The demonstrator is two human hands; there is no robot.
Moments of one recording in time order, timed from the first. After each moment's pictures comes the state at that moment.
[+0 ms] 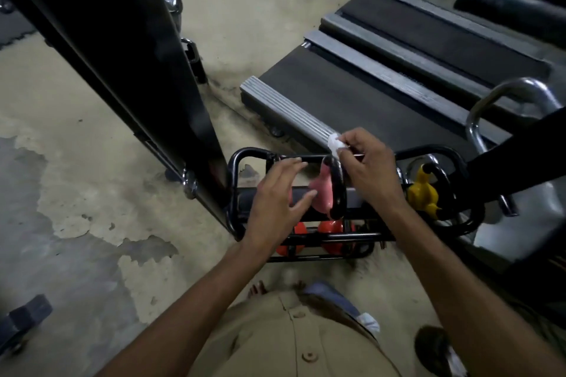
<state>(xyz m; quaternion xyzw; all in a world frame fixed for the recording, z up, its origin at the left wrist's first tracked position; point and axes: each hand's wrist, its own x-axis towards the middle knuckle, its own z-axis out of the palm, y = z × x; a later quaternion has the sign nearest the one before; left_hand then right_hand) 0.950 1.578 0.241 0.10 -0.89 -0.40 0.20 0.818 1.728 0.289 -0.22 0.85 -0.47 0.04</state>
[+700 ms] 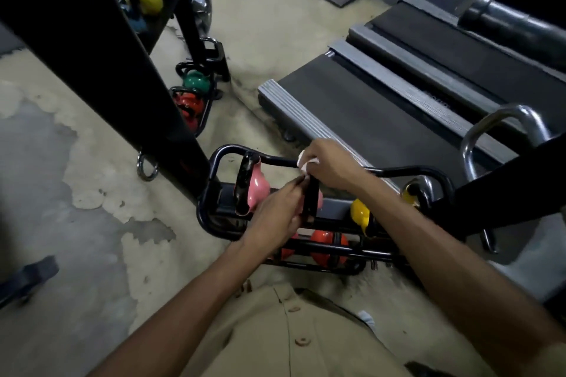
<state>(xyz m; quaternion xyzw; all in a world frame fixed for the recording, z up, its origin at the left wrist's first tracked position) 0.912 1.643 0.220 0.10 -0.94 -0.33 0.03 0.730 1.718 0.254 -0.48 0.83 -0.21 0.20</state>
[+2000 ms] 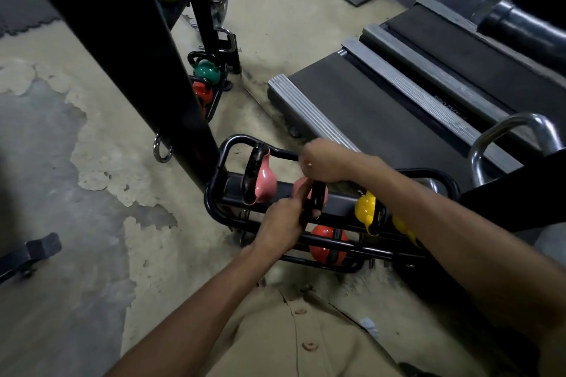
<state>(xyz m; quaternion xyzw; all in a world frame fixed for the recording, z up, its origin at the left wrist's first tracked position) 0.926 1.666 0.192 0.22 -0.90 -0.38 0.00 0.738 1.686 0.265 -0.57 0.79 0.06 0.22</state>
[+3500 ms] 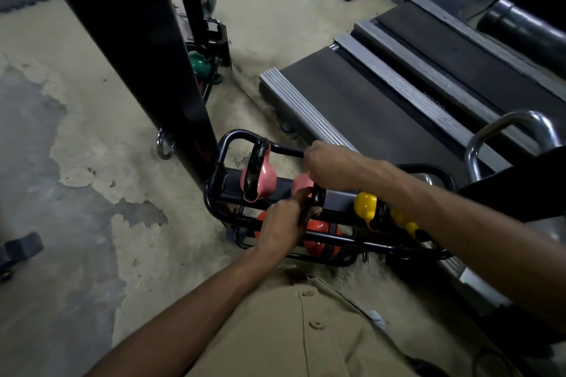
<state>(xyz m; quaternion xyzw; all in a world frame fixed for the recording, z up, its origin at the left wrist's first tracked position) 0.937 1.666 0.180 0.23 -0.89 -0.40 0.06 0.754 1.704 0.264 -0.62 0.76 0.12 0.14</state>
